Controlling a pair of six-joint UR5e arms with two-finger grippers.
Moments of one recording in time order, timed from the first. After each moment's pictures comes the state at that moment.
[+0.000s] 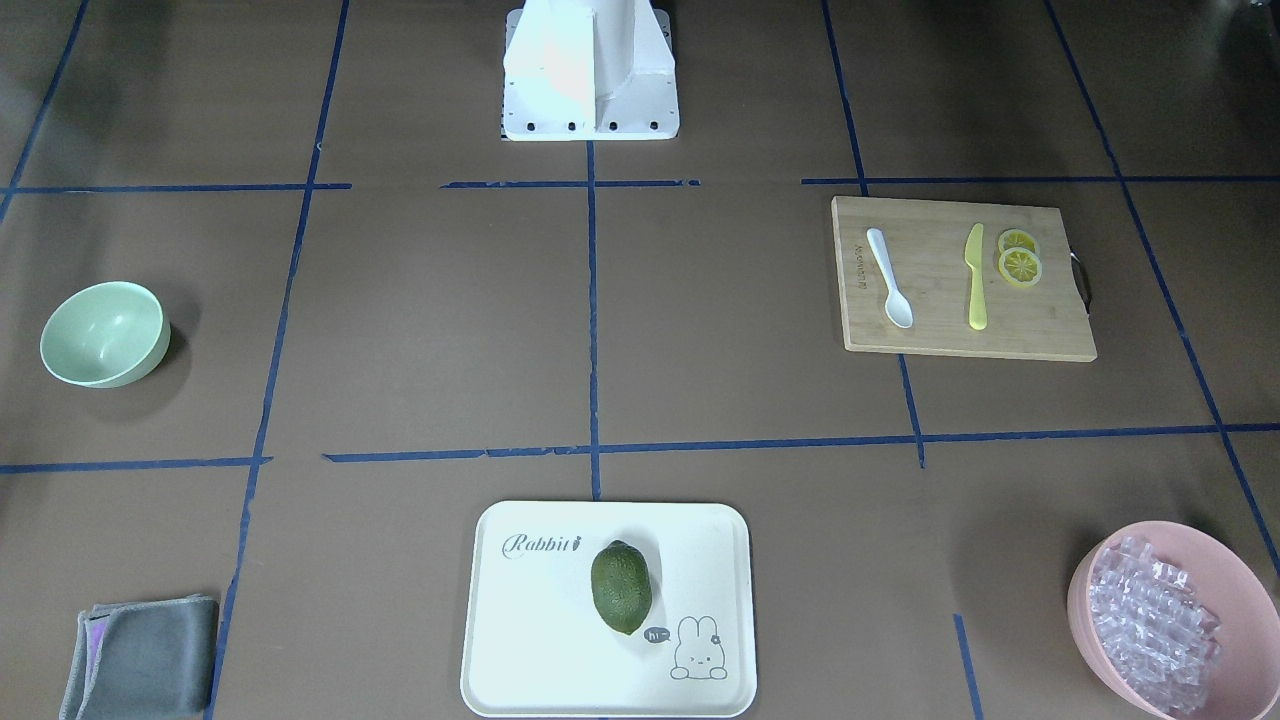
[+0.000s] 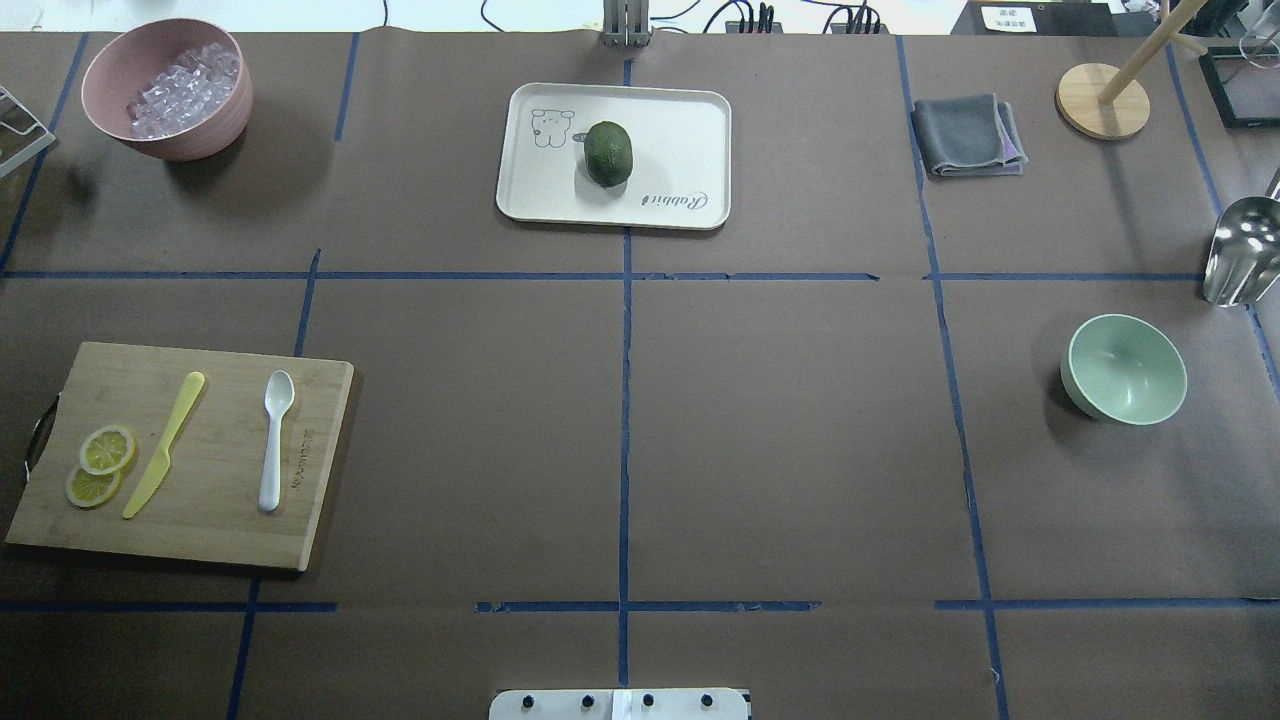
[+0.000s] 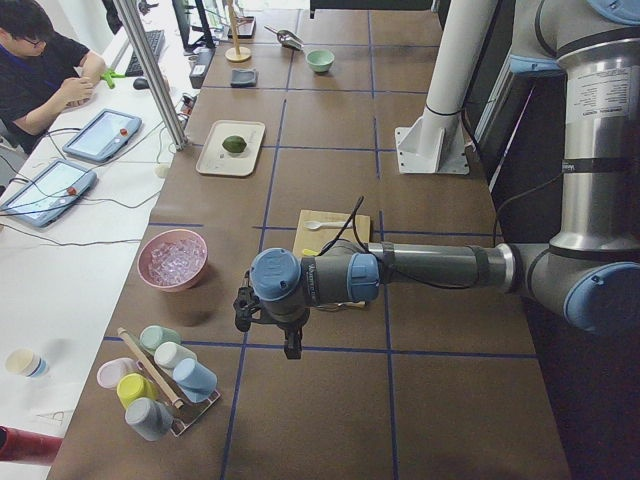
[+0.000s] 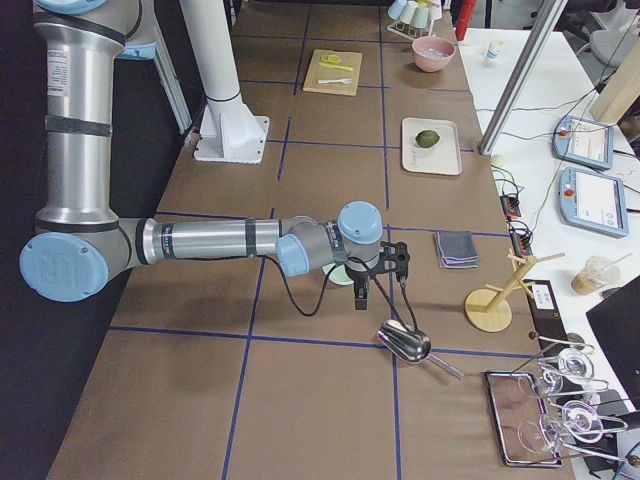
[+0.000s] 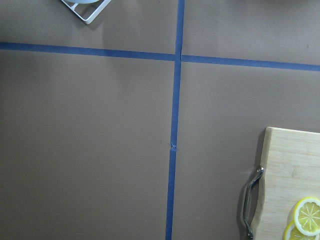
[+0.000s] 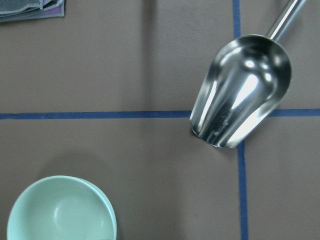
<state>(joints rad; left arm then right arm) -1.60 -1.49 -1.67 -1.47 -2.46 0.04 1.35 -1.66 1.71 -1.21 2.36 0.47</state>
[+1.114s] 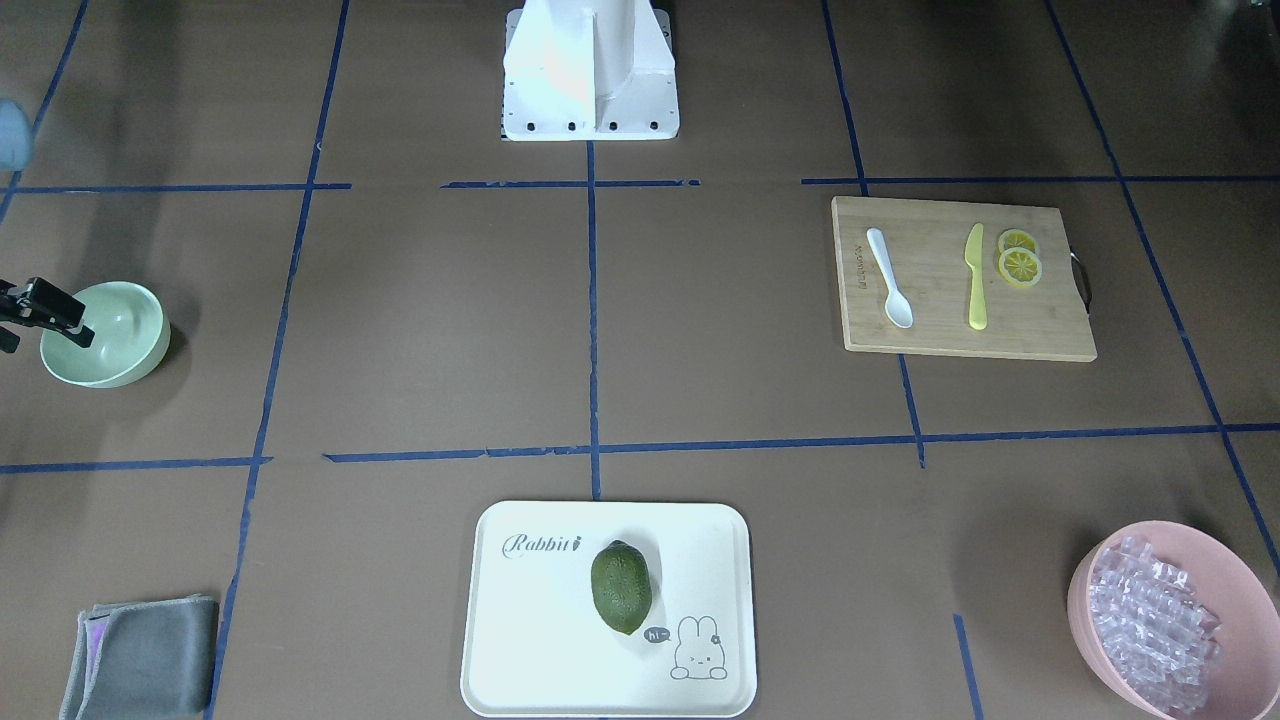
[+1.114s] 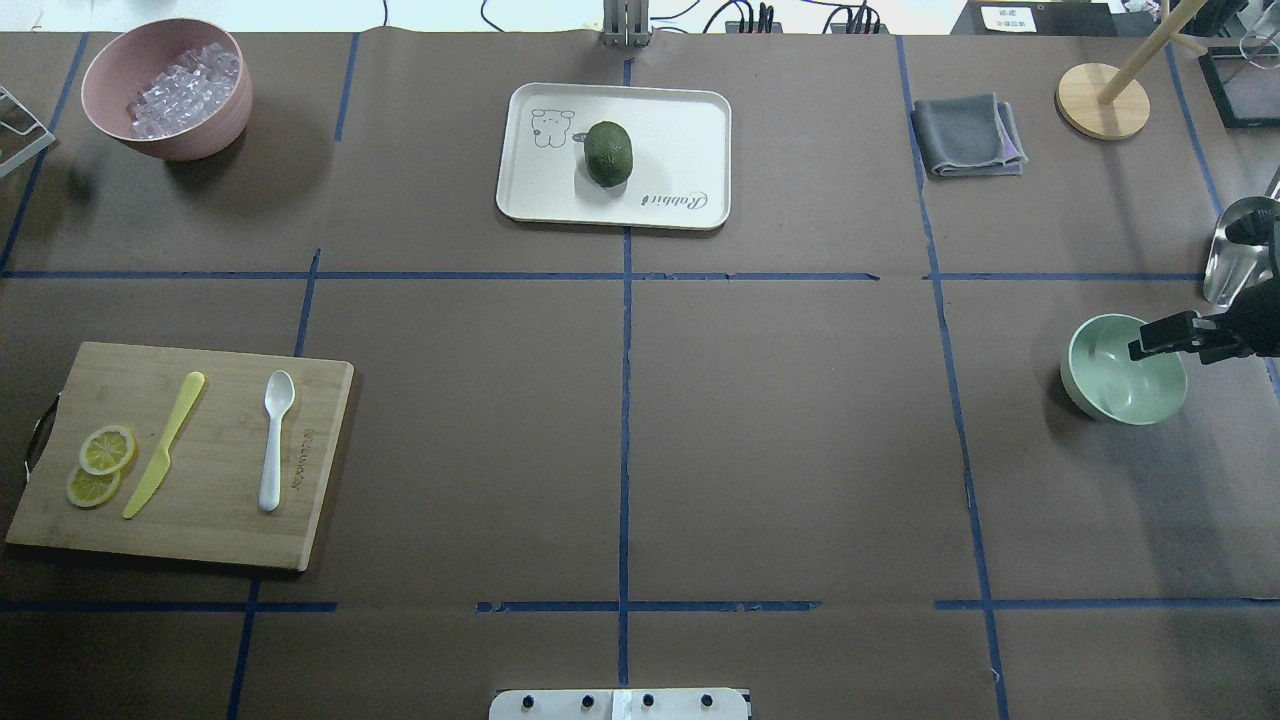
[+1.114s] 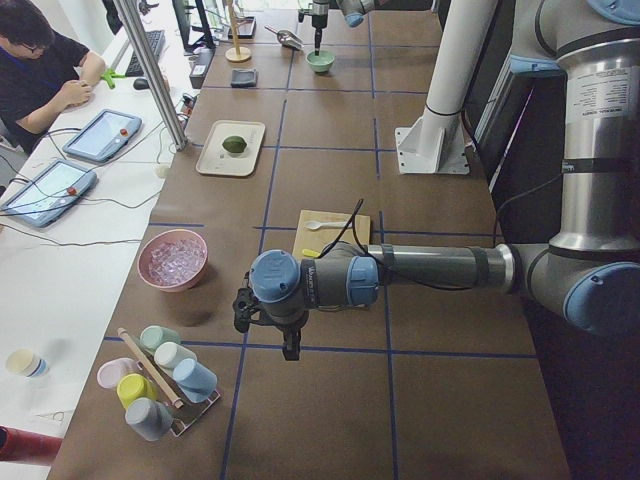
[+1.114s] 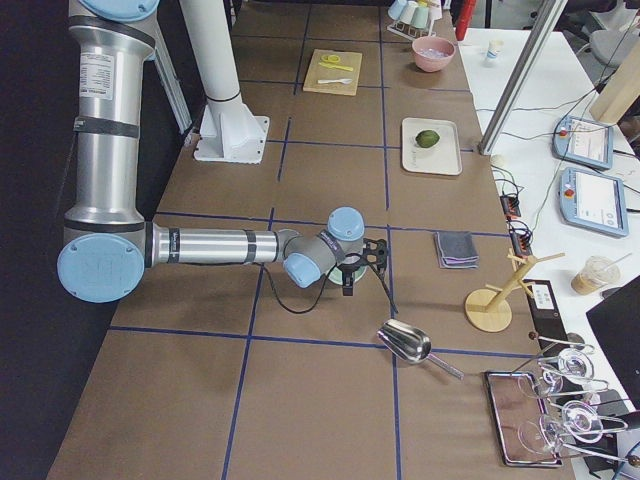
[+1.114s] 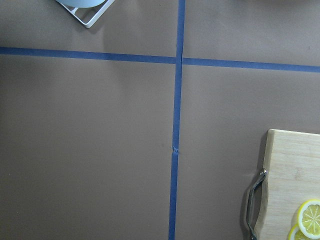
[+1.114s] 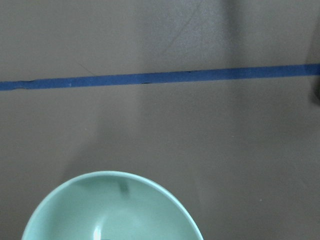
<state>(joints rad) -1.60 -1.49 -1.66 -1.49 -2.46 0.04 1.08 -1.67 1.58 -0.87 2.25 0.78</state>
